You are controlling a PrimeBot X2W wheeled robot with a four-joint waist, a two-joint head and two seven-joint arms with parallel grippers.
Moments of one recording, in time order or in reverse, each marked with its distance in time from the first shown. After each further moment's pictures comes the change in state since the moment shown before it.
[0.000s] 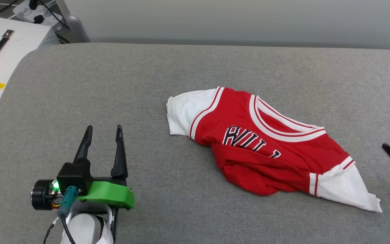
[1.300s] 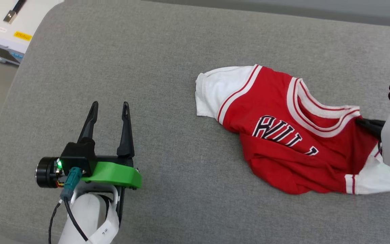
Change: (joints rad) left arm -0.099 -0.050 0.018 0.005 0.037 -0.044 0.000; right arm -0.383 0.158 0.088 0.085 -0.058 0.000 0.582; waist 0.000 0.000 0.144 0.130
